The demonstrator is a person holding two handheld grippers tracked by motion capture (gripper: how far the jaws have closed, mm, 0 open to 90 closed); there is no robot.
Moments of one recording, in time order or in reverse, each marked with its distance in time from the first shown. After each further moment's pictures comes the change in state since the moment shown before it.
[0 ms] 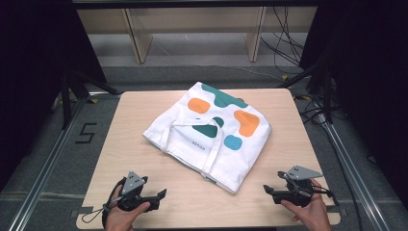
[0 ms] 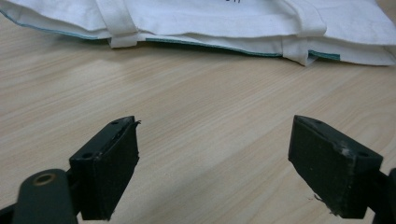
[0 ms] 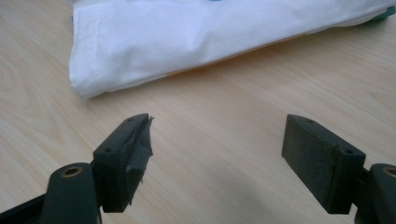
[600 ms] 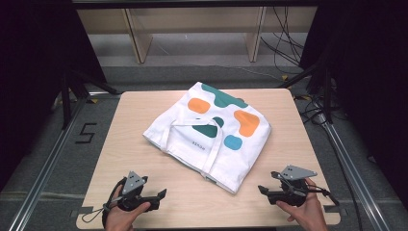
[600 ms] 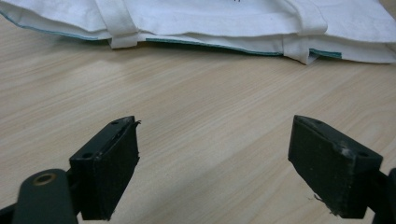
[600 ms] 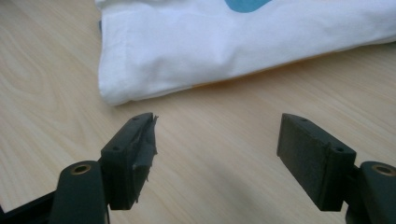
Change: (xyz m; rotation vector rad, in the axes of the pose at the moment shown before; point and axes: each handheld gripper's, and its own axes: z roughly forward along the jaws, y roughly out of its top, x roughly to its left) left arm 0.000 0.001 0.000 0.000 0.003 0.008; right arm 0.013 0.012 0.005 0.001 0.050 -0.066
